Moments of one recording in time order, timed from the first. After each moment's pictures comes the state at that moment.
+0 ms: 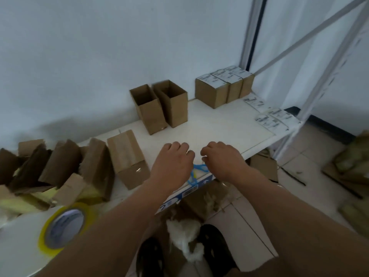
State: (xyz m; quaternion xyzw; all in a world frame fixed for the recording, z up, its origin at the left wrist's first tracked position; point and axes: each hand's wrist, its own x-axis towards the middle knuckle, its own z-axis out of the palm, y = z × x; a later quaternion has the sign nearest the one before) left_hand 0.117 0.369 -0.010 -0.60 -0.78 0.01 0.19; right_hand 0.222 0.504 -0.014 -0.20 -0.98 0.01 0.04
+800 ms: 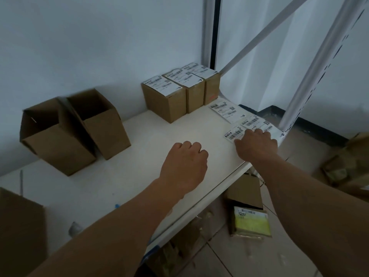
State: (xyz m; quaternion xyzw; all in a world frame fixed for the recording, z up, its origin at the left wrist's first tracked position) left_hand 0.112 0.630 -0.084 -0.66 -0.72 -0.10 0.19; right_hand 0.240 0.799 -0.085 -0.57 -0.82 0.06 0.00
